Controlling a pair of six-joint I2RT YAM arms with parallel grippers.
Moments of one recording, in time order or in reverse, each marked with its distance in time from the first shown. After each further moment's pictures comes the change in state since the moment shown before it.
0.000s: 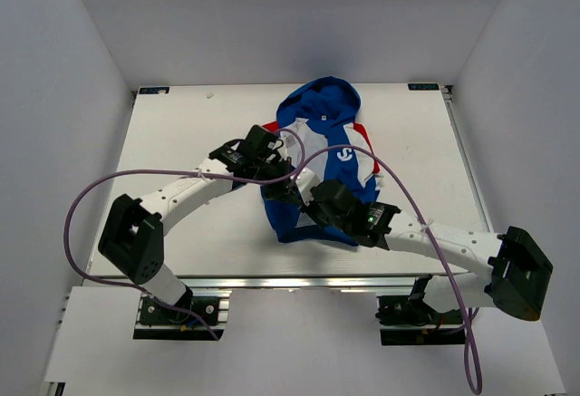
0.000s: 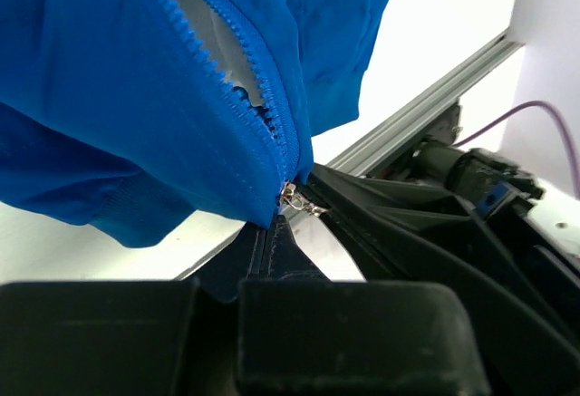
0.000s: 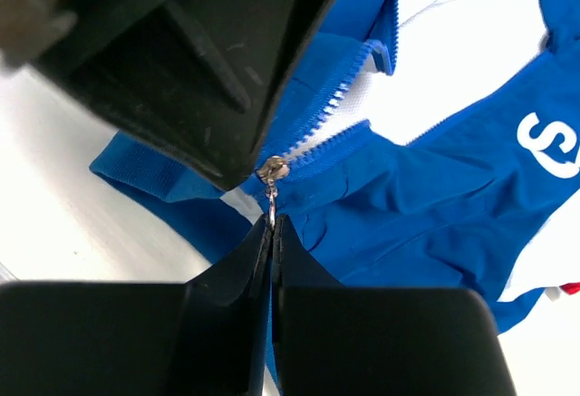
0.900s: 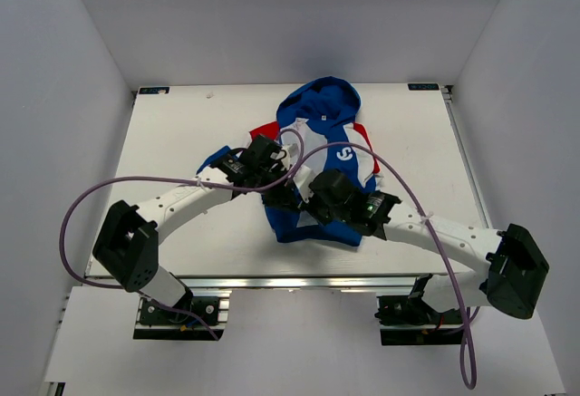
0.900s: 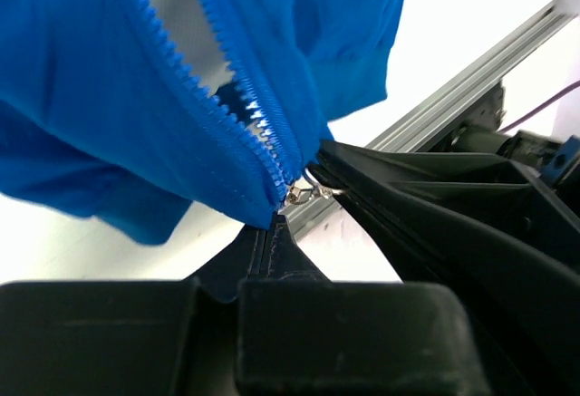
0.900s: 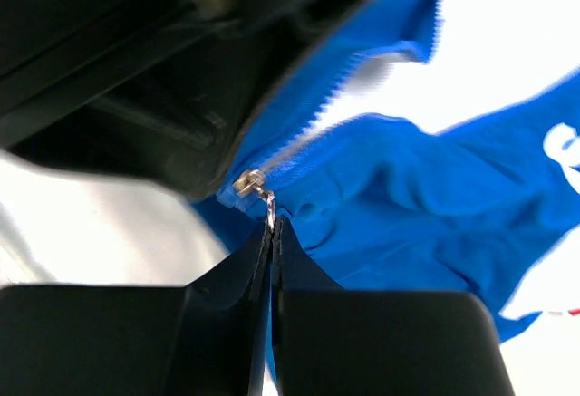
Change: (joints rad) left arm -0.058 -0.050 -0.064 0.014 -0.073 0.067; right arm -0.063 0.033 0.091 -0.134 -0.130 -0.045
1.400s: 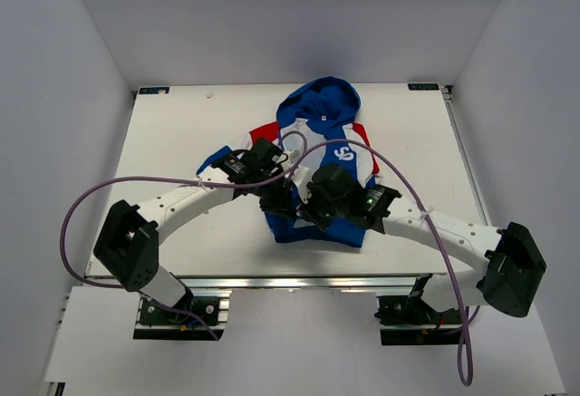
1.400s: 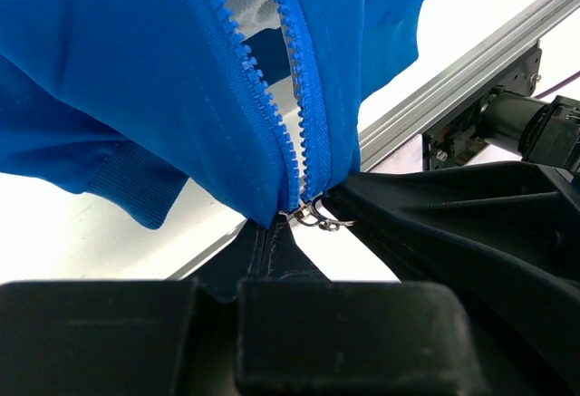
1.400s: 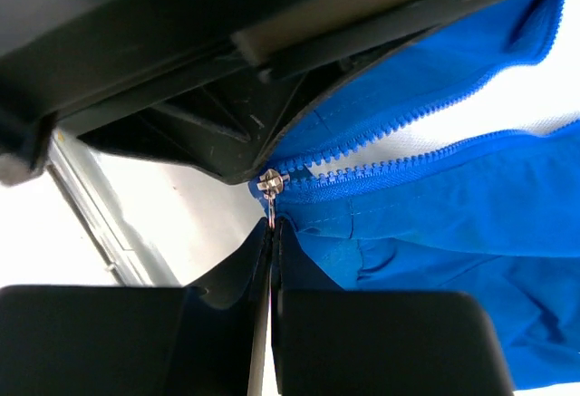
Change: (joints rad) left arm -0.013 0.005 0.010 -0.093 0.004 0.049; right arm -0.025 0.018 0.059 -0.108 -0.245 0.042
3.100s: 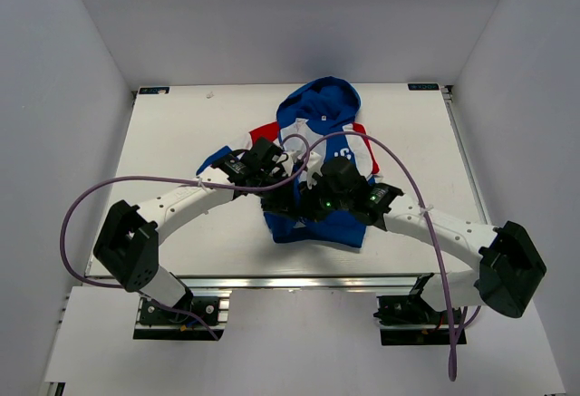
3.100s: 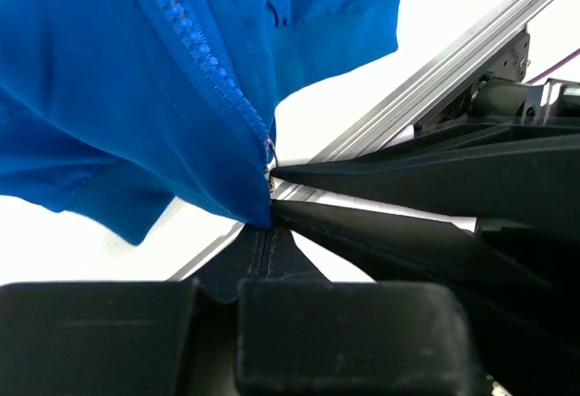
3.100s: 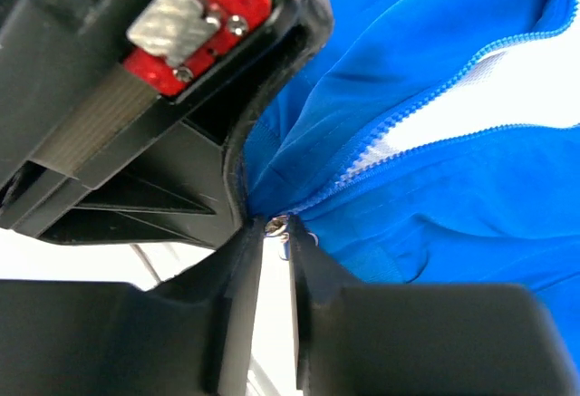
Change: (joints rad) left arm -0.002 -0.002 0.000 0.018 0.038 0.024; right arm -0.084 0.011 -0.058 0.184 -0.100 0.289
